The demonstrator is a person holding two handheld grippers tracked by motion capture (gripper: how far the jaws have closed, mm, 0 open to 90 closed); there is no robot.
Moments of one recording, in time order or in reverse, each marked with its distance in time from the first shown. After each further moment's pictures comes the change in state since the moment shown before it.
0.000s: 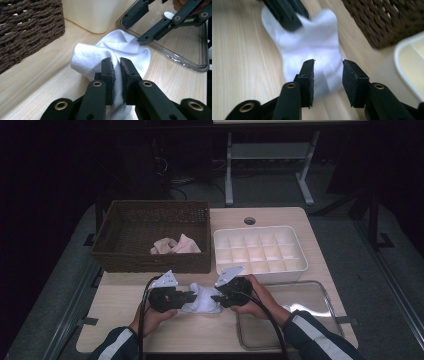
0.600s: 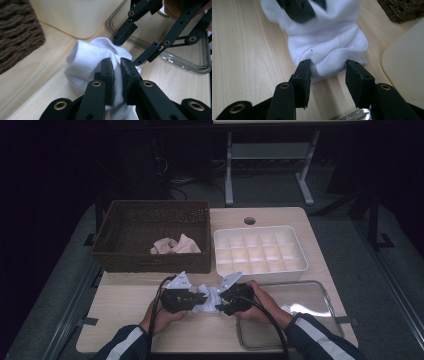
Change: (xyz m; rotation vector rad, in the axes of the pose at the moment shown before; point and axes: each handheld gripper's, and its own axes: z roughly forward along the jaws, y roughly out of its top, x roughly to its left) left arm -0.014 0.011 0.031 0.047 -0.025 0.074; right arm 0.001 -0.017 0.015 0.089 0.043 -0.005
